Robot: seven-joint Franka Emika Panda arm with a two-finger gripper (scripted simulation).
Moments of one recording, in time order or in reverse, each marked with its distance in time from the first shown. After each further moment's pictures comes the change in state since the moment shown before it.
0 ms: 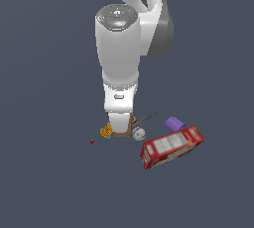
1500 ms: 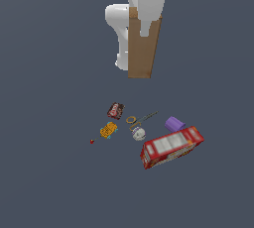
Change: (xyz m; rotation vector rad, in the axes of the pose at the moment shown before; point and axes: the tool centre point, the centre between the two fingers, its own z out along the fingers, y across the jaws) arm 0.052 -0.093 -0.238 -0.003 0.000 -0.001
